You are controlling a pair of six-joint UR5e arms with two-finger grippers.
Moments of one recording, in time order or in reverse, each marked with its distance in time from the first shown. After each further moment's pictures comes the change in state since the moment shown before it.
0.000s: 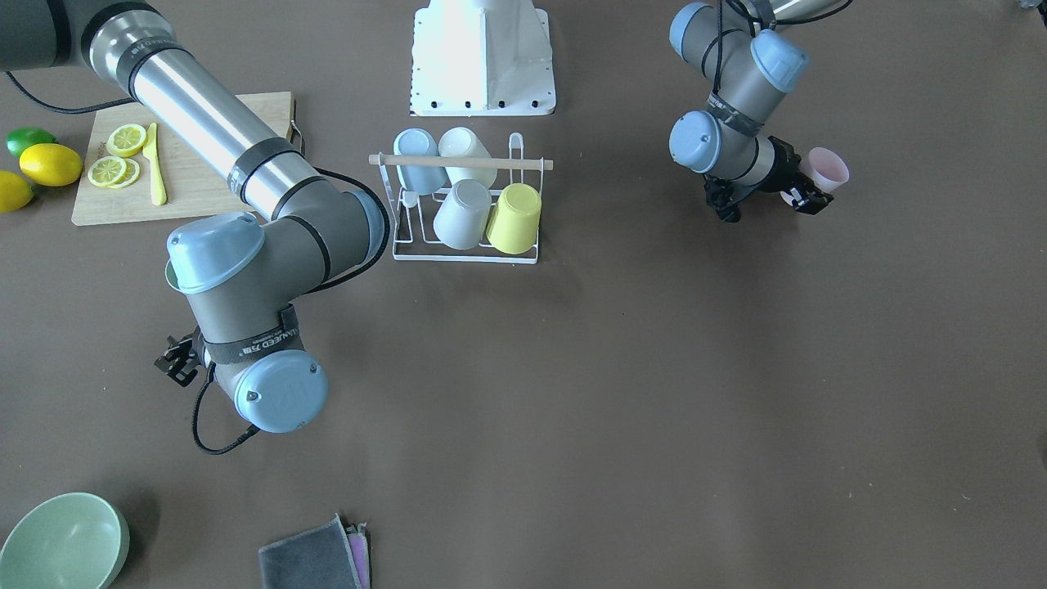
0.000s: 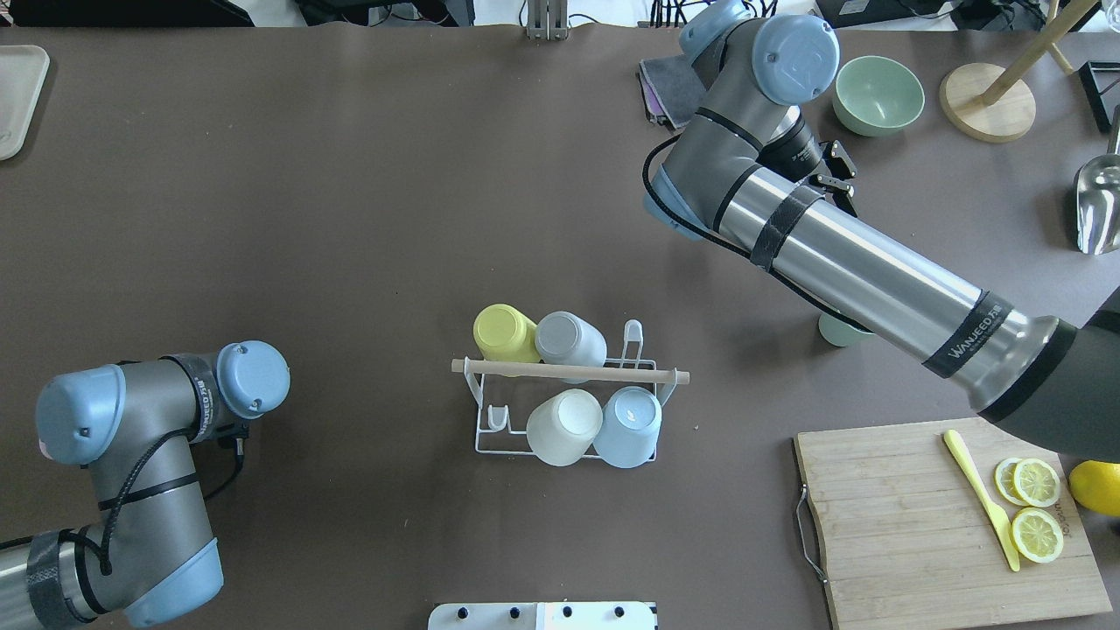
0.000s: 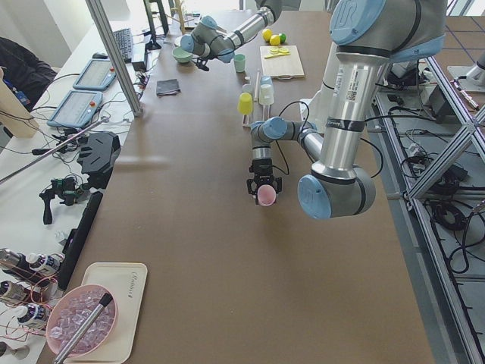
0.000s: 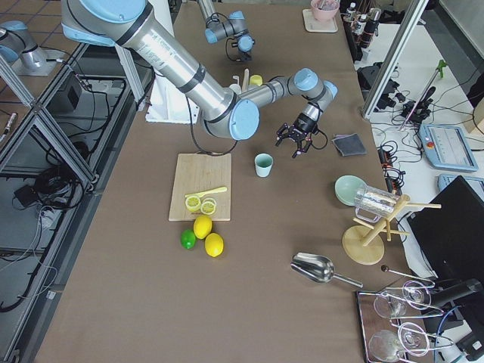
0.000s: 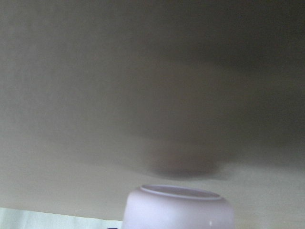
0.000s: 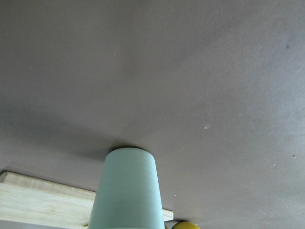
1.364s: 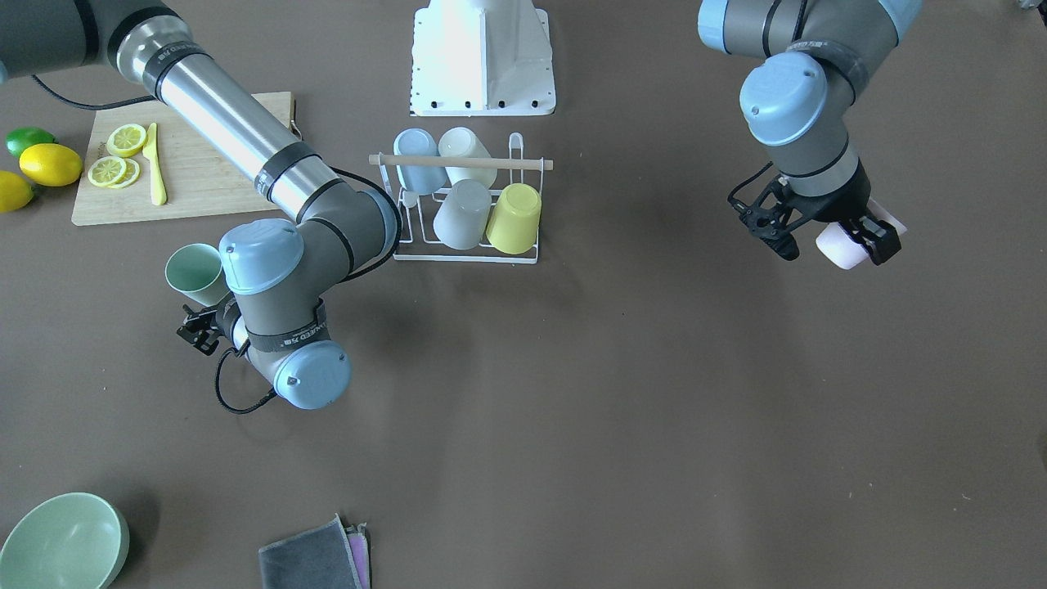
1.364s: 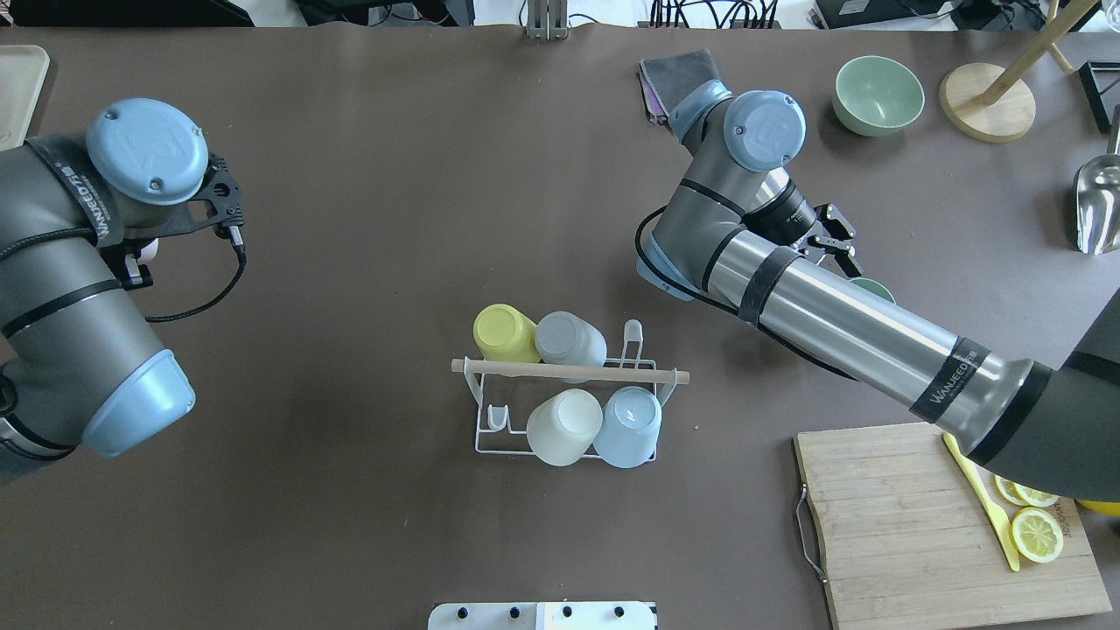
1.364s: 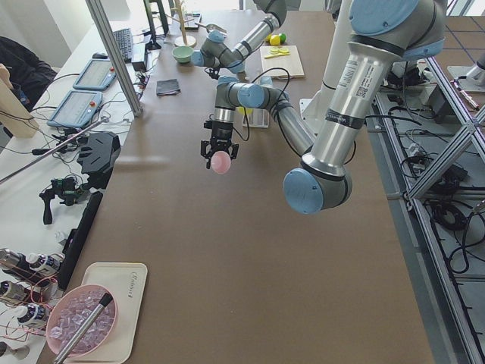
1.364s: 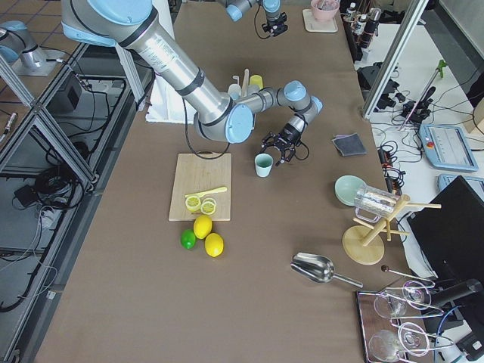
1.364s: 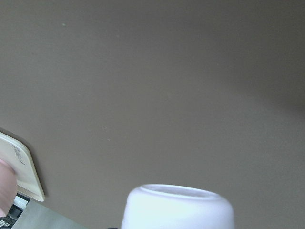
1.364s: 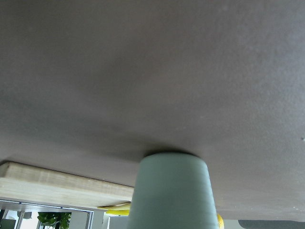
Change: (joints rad) left arm -0.335 -0.152 -0.138 -0.133 0.044 0.022; right arm -0.084 -0.035 -0.038 -0.063 0.007 -0.031
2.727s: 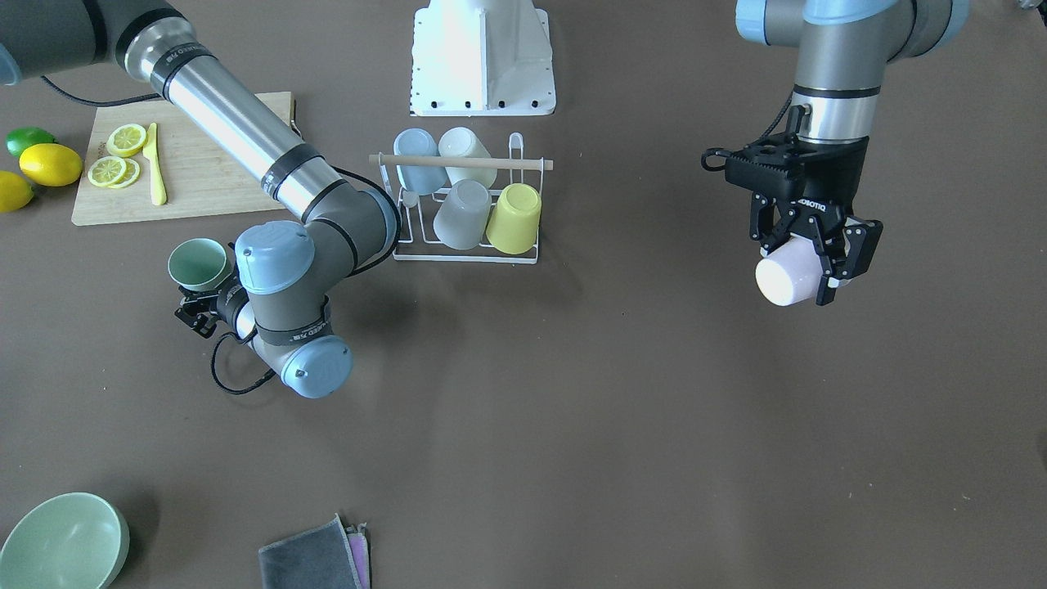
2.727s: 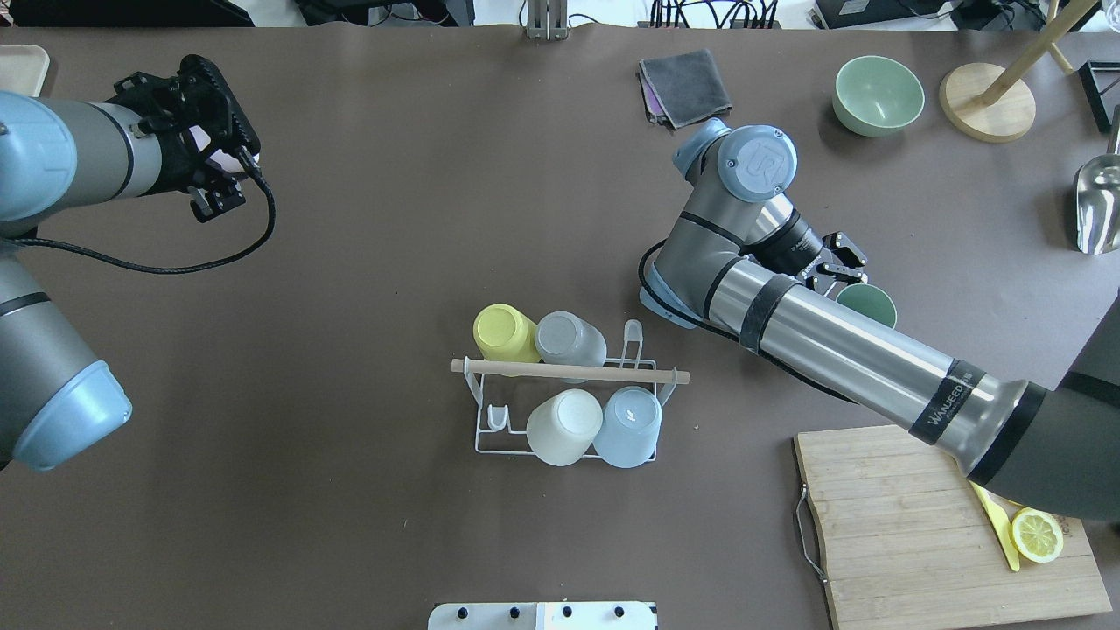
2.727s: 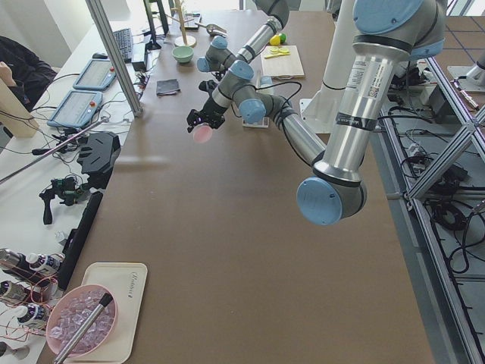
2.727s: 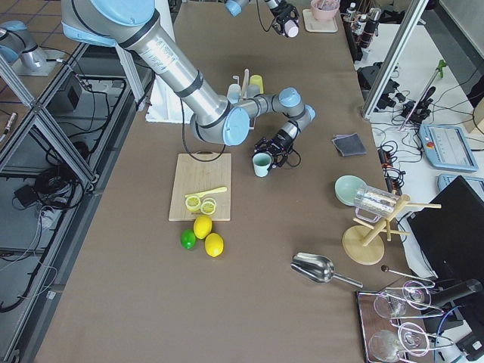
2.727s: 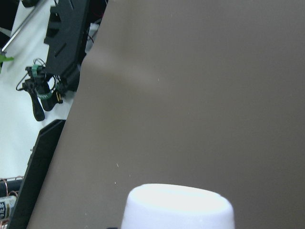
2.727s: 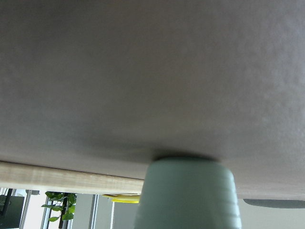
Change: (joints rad) left arm -0.026 0.131 -0.040 -0.925 -0.014 -0.170; right arm -0.034 -0.023 -0.019 -0.048 -0.018 0.011
